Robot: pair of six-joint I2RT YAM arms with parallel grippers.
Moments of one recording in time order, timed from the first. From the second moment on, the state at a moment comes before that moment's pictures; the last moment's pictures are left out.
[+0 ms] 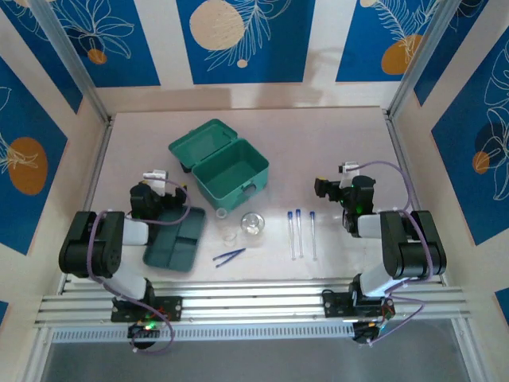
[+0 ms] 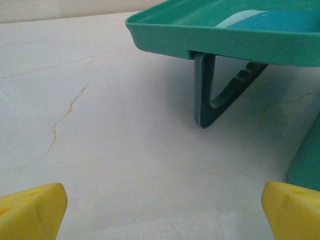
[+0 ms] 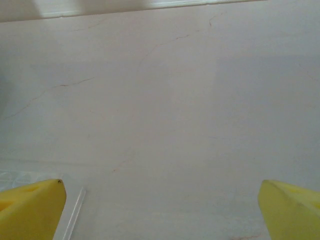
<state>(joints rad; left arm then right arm) -0.02 1.58 0.36 0.85 0.11 0.06 0.00 1.52 0.40 0.71 -0.16 0.06</state>
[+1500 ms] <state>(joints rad) 0.00 1.53 0.24 1.00 0.16 0.05 0.01 1.52 0.40 0.72 -0.13 0.07</state>
